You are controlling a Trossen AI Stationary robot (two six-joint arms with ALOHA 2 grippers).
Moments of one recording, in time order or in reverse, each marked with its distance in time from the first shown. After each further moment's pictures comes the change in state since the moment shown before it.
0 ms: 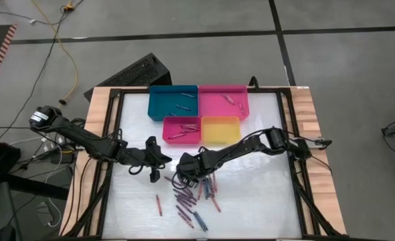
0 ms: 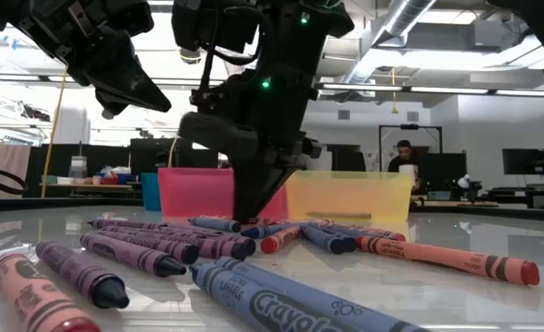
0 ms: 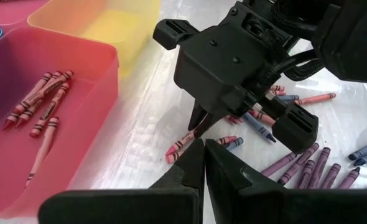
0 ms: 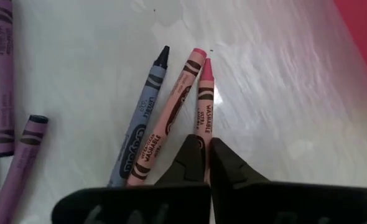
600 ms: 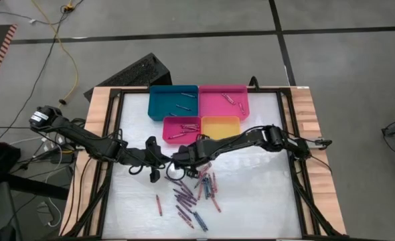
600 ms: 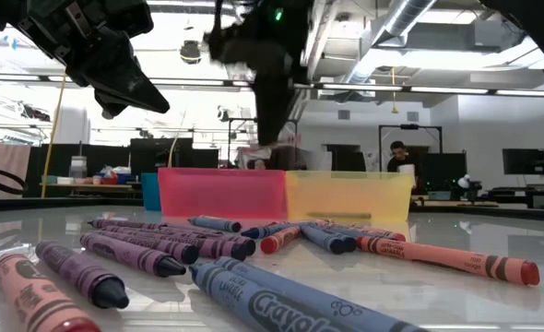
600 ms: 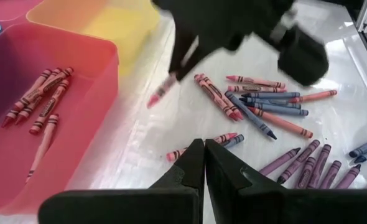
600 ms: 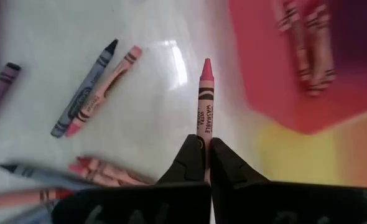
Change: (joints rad) left arm 0.000 0.000 0.000 -0.009 0.004 -0.005; right arm -0.048 0.004 0.308 -0.429 0.013 -0.272
